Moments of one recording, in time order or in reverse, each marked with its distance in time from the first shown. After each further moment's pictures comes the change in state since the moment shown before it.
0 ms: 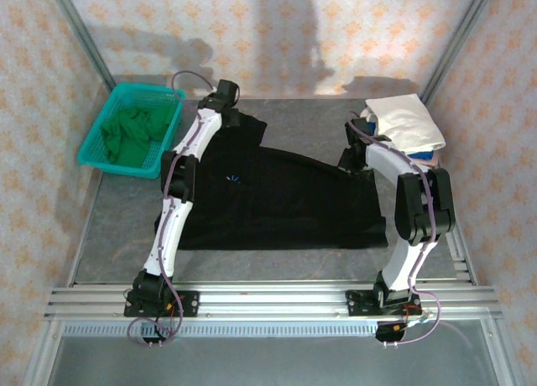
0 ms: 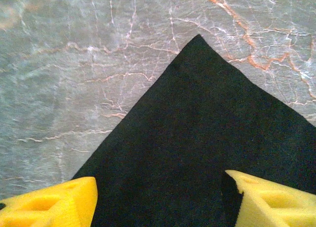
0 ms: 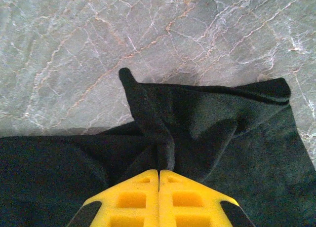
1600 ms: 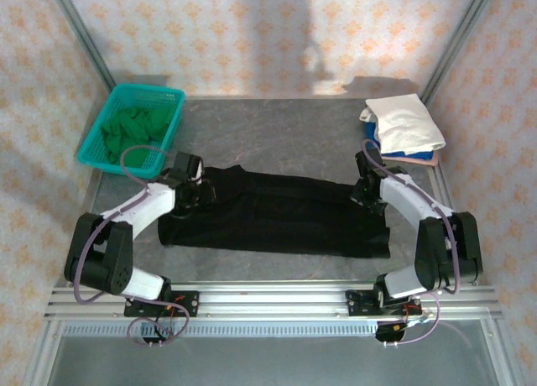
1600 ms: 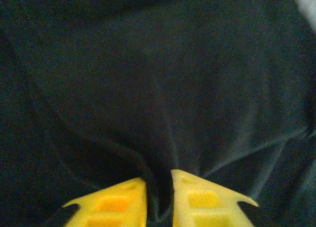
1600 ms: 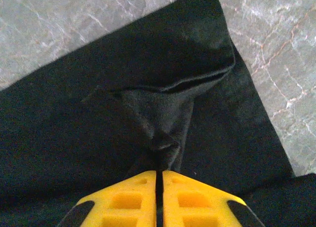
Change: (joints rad) left arm -0.026 -1.341 -1.899 0.459 0.330 -0.122; right arm 0.000 -0.364 -0.378 -0.107 0.031 0.166
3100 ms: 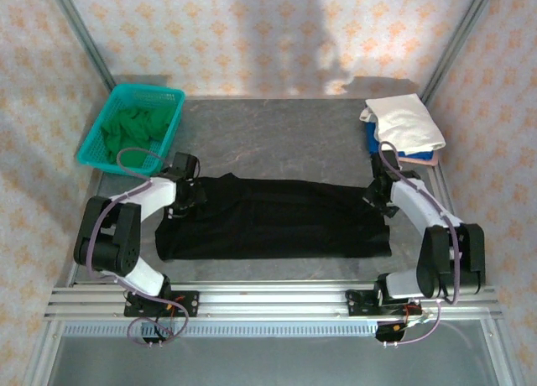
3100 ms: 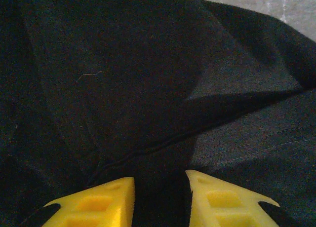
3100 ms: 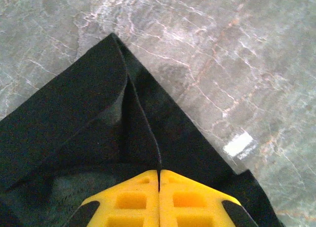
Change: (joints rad) left arm 0.072 0.140 0.048 -0.030 -0.152 -0.019; right arm -0.112 -0.074 -0.036 -0.014 0.041 0.026
